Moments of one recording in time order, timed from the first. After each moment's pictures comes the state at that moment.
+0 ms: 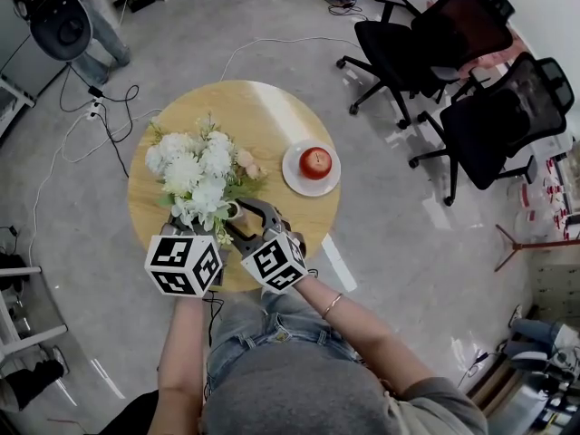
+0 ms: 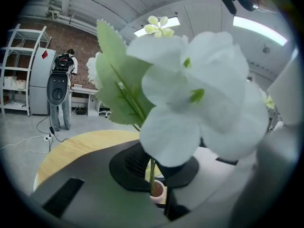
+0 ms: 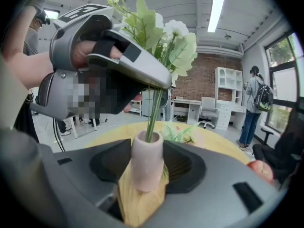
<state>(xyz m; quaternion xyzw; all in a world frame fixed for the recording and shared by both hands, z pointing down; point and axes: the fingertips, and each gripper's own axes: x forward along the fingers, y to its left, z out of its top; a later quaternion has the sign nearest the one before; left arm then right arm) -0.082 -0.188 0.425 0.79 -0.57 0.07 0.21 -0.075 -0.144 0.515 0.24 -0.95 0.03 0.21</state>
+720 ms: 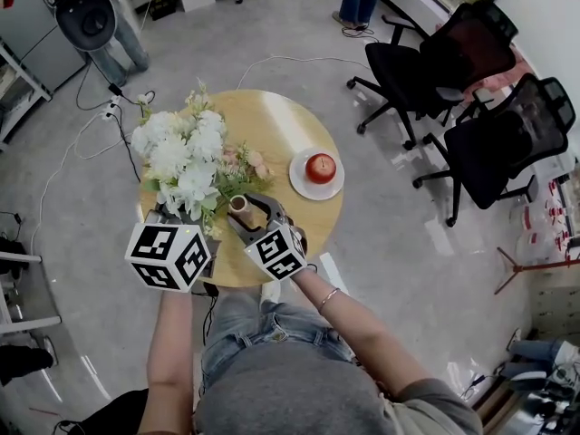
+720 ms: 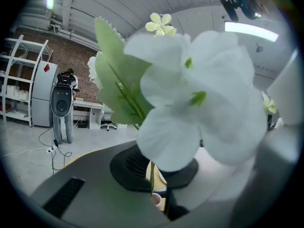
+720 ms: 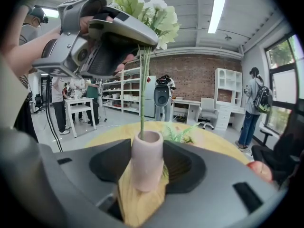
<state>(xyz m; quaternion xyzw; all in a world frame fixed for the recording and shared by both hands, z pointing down) -0.101 -0.169 0.352 0.79 -0.59 0.03 0.15 -0.077 -0.143 0.517 0.24 -0.95 0.02 0.21</state>
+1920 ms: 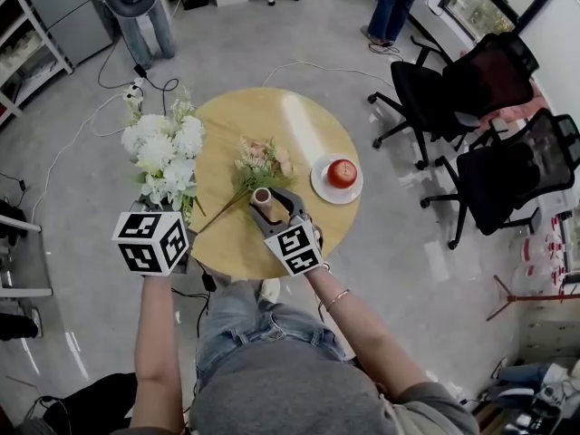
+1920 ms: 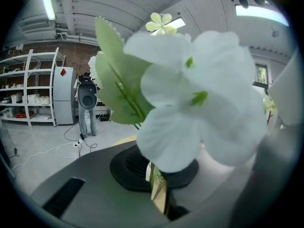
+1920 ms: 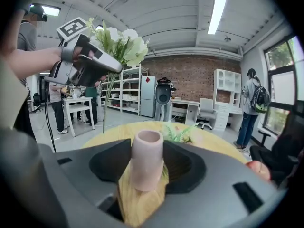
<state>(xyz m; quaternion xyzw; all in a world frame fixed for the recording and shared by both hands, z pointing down) -0.203 -0.123 0.383 0.72 -0.67 0.10 0.18 -0.078 -0.141 0.519 0.25 -0.95 0.02 0.21</state>
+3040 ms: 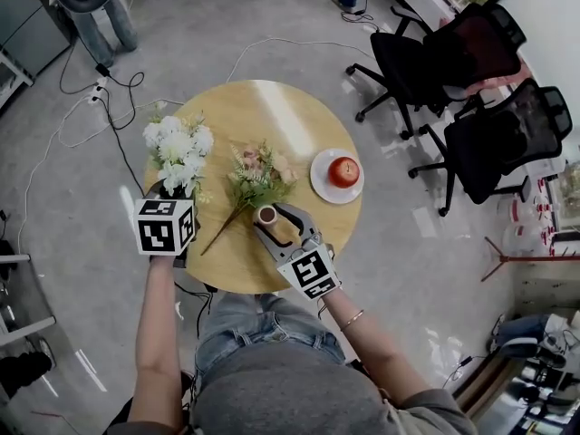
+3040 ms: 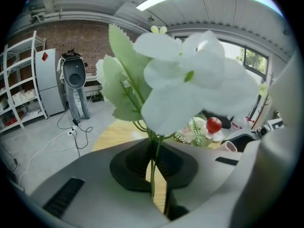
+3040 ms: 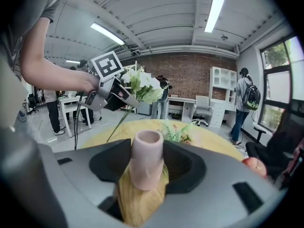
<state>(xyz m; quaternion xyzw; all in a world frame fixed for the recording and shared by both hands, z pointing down) -0.247 -0.209 0.493 0.72 -0.59 0.23 0.26 -0.087 -0.146 0.514 0.27 -0.94 0.03 0.22</state>
